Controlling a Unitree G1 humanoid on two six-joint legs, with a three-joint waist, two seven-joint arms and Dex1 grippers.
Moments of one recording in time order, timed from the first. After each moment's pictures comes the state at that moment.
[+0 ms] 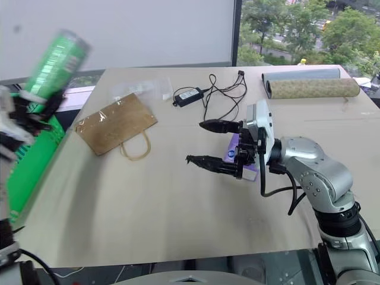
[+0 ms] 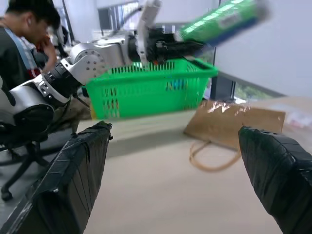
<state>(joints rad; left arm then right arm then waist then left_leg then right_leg) -0.17 0.83 0.68 -0.08 -0.42 0.36 -0.50 -0.48 -0.50 0.06 -0.44 0.82 0.64 0.88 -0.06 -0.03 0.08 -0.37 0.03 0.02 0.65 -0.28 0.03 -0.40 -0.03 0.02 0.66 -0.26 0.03</state>
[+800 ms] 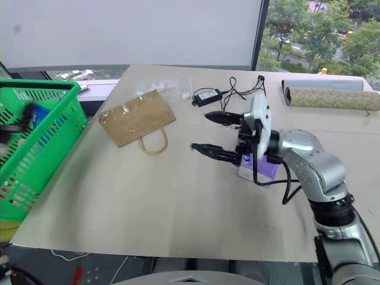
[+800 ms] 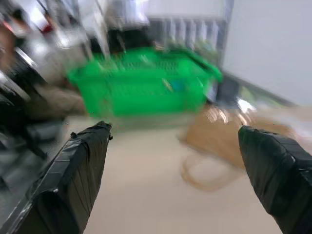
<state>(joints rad) -0.06 0.79 0.56 -0.28 -0.55 0.34 -0.59 -0.45 -0.56 0.09 -0.36 0.61 0.53 0.90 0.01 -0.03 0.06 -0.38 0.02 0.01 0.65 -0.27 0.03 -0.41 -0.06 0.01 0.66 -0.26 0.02</state>
